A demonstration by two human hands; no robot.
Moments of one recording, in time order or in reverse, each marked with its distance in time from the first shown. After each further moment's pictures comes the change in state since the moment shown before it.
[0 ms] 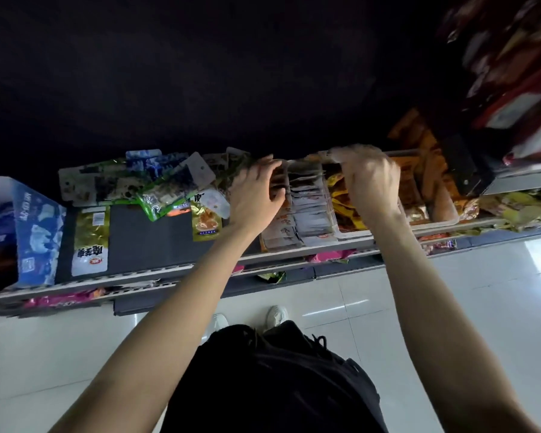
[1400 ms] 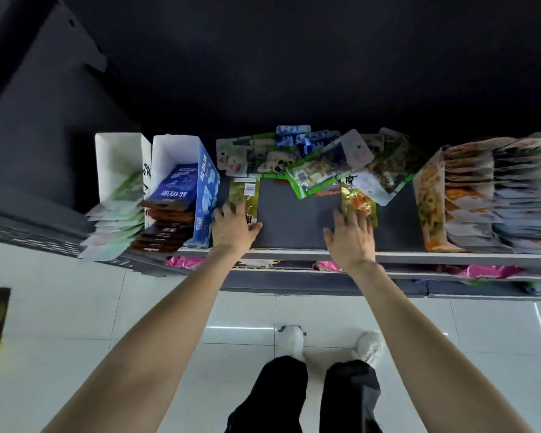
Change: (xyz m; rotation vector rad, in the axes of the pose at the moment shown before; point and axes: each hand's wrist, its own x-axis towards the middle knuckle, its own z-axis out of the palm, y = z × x) left_hand -0.137 -0.323 -0.060 0.382 -0.283 -0.551; right_hand -0.097 -0.262 0.205 0.044 -0.795 0.187
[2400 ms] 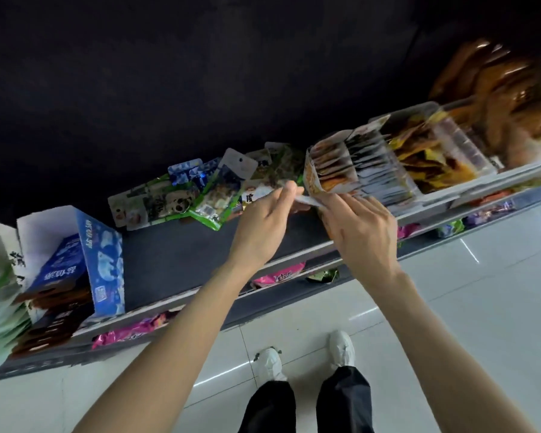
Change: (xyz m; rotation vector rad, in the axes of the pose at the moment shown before) left_hand -0.095 0.209 -0.111 -0.895 -0.172 0.574; right_hand -0.091 0.099 -0.117 0.042 0.973 -0.198
